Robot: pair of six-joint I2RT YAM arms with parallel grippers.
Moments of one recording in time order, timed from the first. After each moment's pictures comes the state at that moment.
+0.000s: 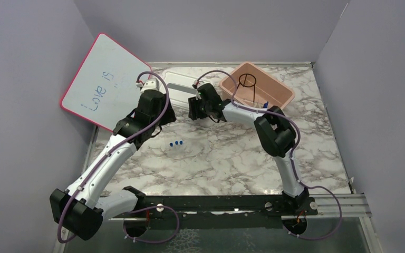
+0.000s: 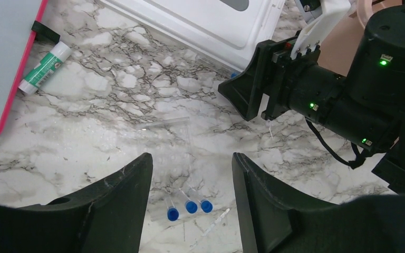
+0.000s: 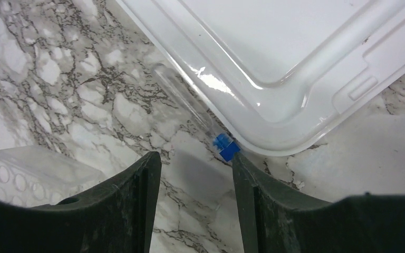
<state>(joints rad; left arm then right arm) -0.48 1.09 1.05 -0.57 -0.29 -0.54 0.70 2.20 1.59 -0.09 -0.06 0.31</state>
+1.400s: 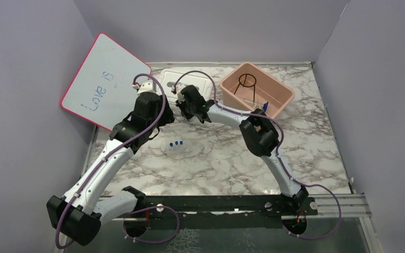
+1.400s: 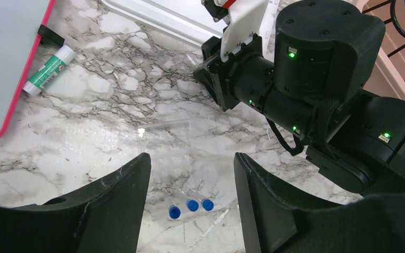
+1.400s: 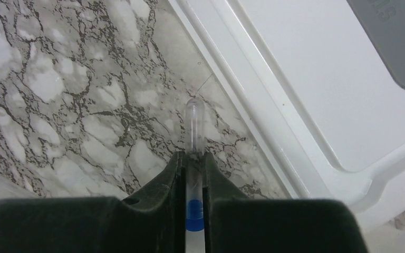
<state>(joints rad) -0.47 1.05 1.03 -0.55 -0.29 -0.53 0.80 2.43 1.92 -0.18 0.02 -0.05</state>
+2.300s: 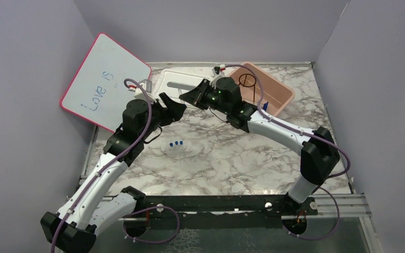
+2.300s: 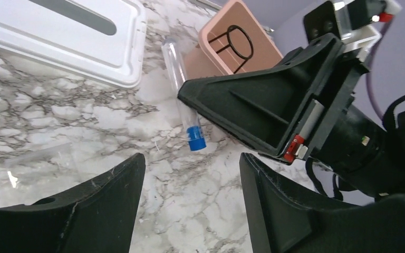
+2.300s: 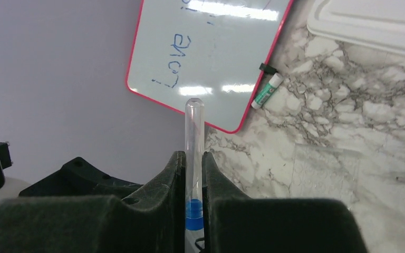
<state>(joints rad) -0.47 0.90 0.92 -0.28 -0.02 -0.69 0.80 1.69 1.35 0.19 -0.08 0.96</state>
